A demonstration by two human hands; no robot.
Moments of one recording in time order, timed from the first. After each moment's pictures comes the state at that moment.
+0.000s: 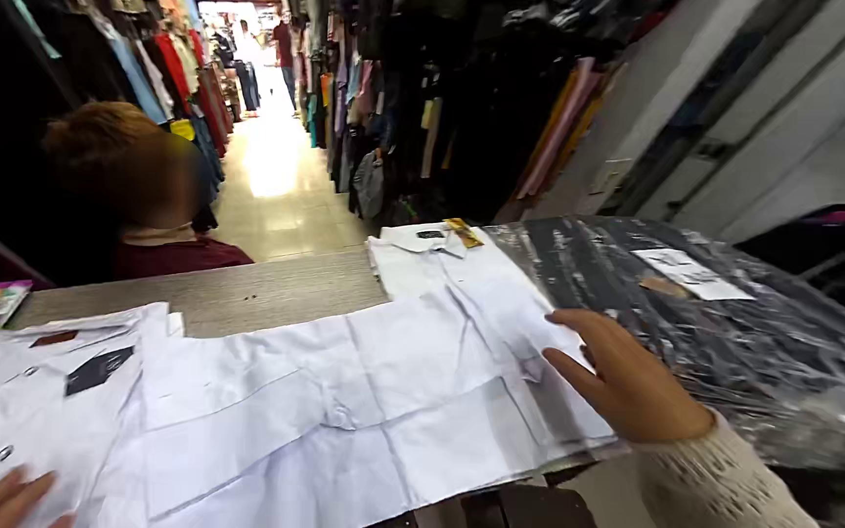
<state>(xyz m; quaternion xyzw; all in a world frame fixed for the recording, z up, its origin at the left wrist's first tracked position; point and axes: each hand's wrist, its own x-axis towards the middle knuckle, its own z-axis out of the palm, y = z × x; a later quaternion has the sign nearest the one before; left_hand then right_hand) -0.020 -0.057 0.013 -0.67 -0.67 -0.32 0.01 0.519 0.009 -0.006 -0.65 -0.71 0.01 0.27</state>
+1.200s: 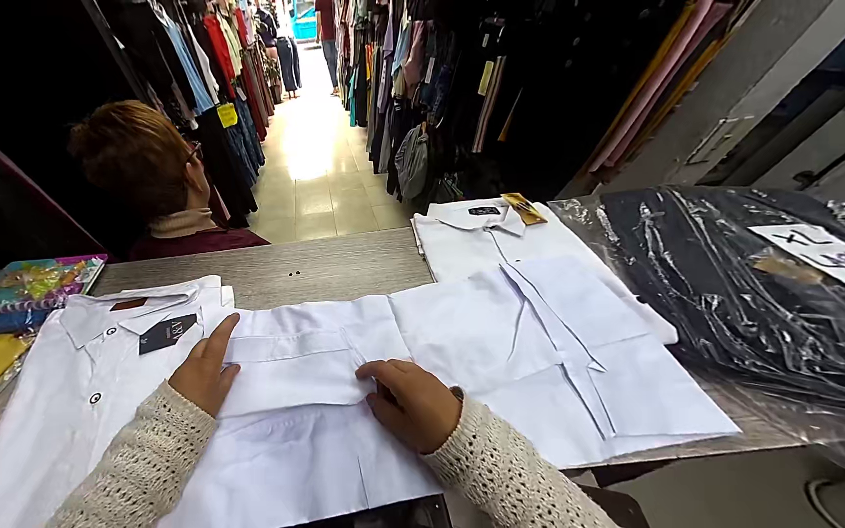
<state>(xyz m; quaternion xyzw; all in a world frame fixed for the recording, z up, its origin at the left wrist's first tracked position) -0.022 0.062 -0.023 -0.72 -0.67 -0.15 -0.07 0.283 0.028 -0.025 -0.46 -0.82 0.27 0.22</state>
